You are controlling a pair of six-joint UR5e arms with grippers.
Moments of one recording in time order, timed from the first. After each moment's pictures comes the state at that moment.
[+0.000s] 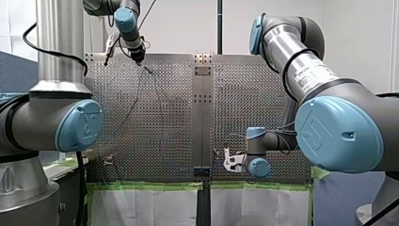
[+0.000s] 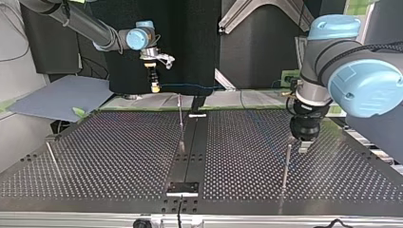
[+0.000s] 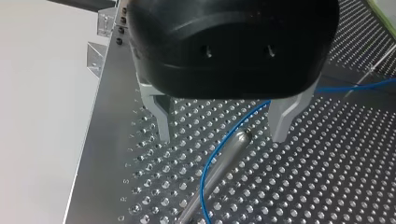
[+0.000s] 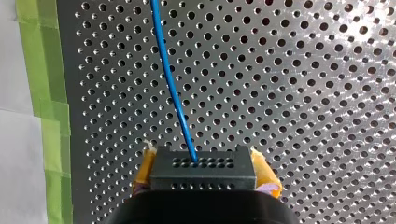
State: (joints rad) left arm -0.08 -1.54 -1.48 -3.55 -1.70 -1.53; right arm 2.04 -0.70 1.86 -1.05 1.58 1.50
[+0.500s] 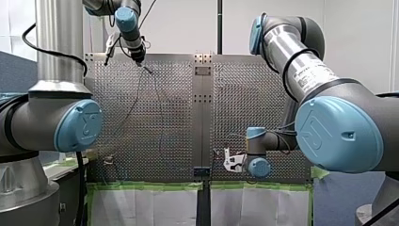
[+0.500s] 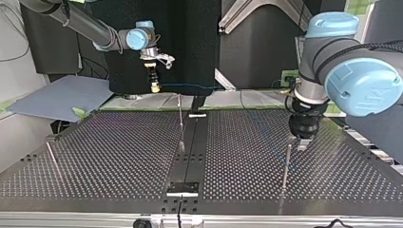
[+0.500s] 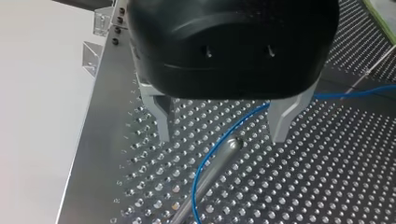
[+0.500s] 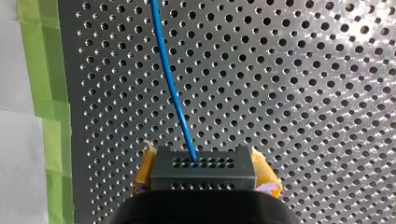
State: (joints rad) left arm -0.09 -1.54 -1.48 -3.56 -1.72 -1.55; right arm 2.04 -0.70 1.86 -1.05 1.58 1.50
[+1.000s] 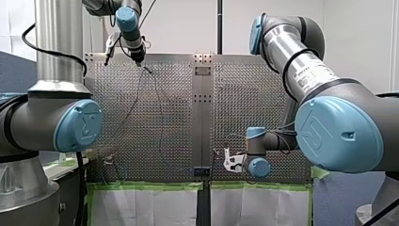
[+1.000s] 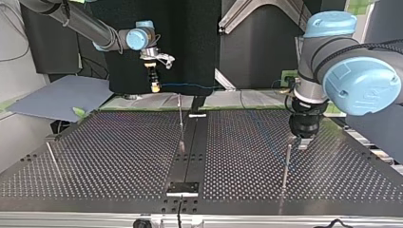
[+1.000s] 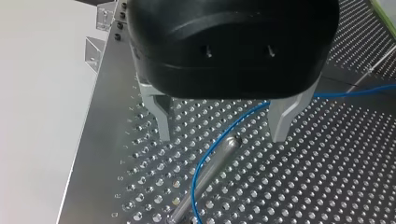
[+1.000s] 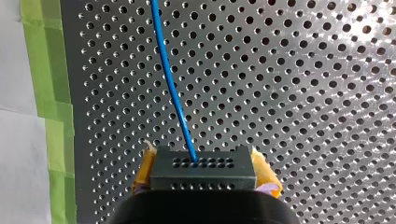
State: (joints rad) left arm -0.10 -1.54 -1.48 -3.56 -1.74 -1.56; right arm 2.04 -0.70 1.86 -1.05 1.58 1.51
